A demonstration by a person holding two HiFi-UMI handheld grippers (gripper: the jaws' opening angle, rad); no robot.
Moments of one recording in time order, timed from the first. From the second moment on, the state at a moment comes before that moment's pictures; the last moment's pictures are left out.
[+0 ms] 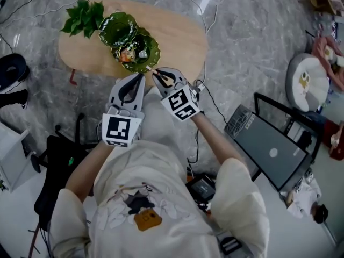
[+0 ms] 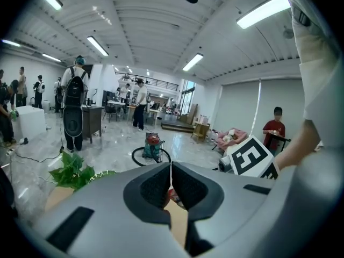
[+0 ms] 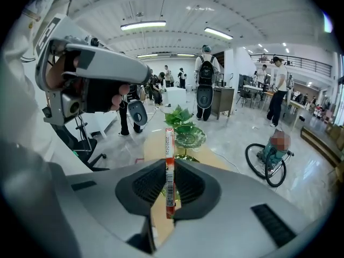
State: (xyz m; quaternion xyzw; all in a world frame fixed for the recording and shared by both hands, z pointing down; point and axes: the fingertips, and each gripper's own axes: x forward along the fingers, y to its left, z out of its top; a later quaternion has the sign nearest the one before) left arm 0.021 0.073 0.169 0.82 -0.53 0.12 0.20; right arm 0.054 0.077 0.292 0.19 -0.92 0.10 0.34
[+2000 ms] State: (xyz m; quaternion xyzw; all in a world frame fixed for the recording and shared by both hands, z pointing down) left arm -0.188 0.023 0.283 0.79 -0.53 0.10 0.28; right arm -0.134 -0.073 0.391 0.32 -0.86 0.14 0.37
